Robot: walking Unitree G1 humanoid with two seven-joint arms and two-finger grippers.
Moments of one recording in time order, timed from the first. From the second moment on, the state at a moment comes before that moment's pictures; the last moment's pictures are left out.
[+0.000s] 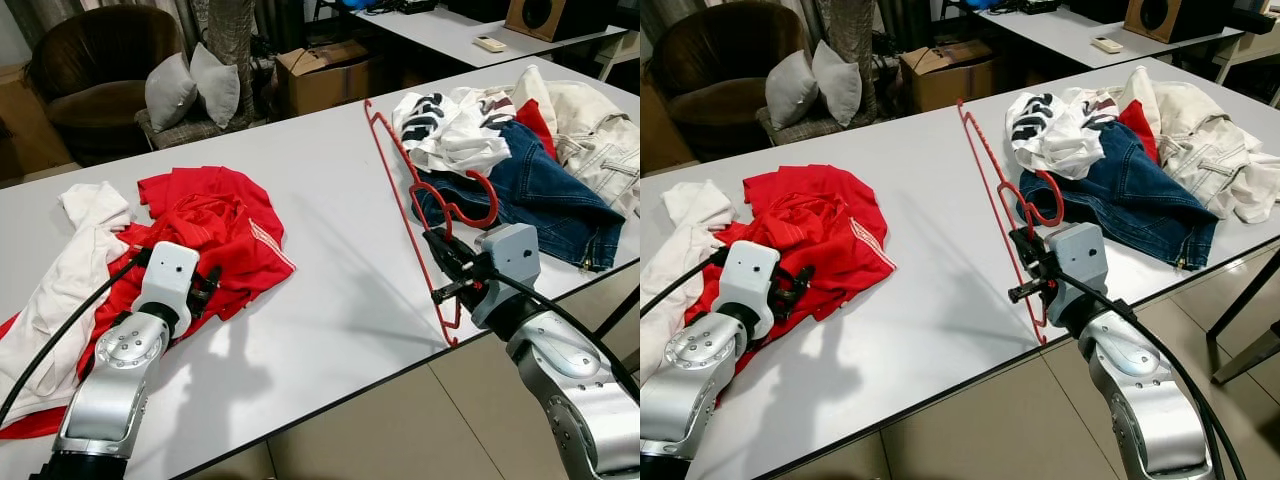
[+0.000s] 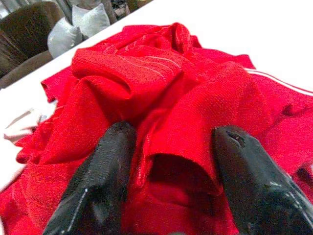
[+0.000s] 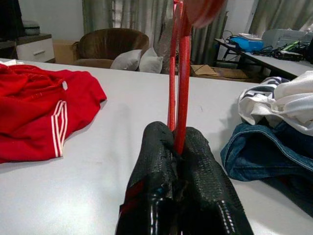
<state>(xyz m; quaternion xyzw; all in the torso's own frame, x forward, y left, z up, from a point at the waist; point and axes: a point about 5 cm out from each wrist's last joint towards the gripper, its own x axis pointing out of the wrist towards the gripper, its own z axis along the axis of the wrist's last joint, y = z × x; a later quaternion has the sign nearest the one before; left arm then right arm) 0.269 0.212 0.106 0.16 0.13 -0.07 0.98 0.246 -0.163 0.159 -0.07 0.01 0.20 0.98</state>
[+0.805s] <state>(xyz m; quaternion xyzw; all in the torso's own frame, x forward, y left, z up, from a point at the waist) 0.269 0.213 0.106 0.17 0.12 -0.07 0.98 0.246 -0.161 0.159 -0.07 0.01 0.20 0.98</state>
